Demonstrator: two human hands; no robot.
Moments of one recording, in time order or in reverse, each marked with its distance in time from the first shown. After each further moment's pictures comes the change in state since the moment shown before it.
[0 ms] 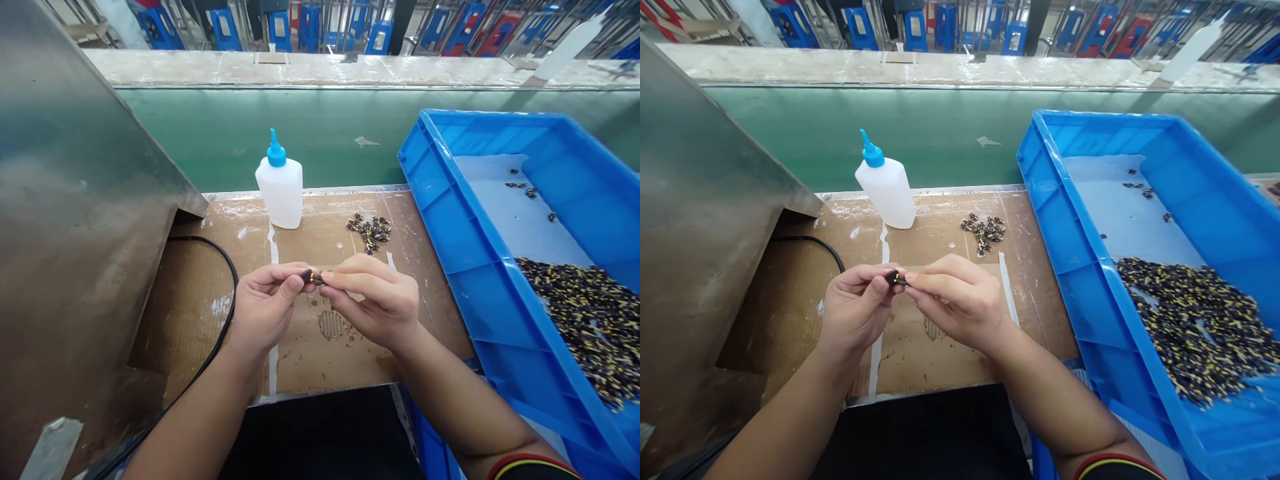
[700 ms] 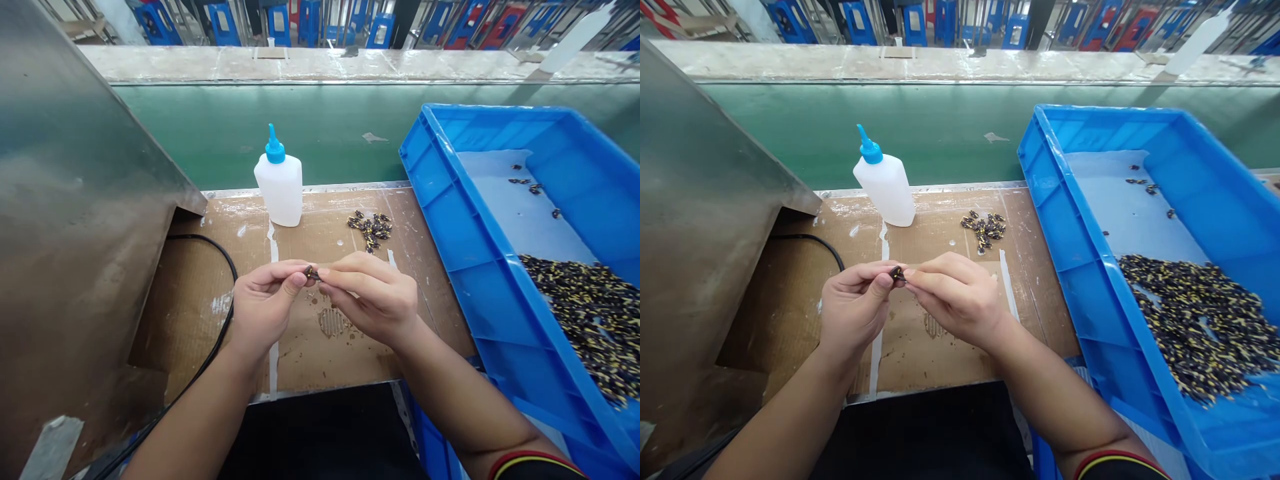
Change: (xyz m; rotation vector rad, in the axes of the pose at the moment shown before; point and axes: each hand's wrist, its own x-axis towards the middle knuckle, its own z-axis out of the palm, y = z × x) left_hand -0.005 -0.009 -0.010 0.232 0.059 0.086; right_hand 0.002 0.002 0.000 -0.066 -0.045 -0.041
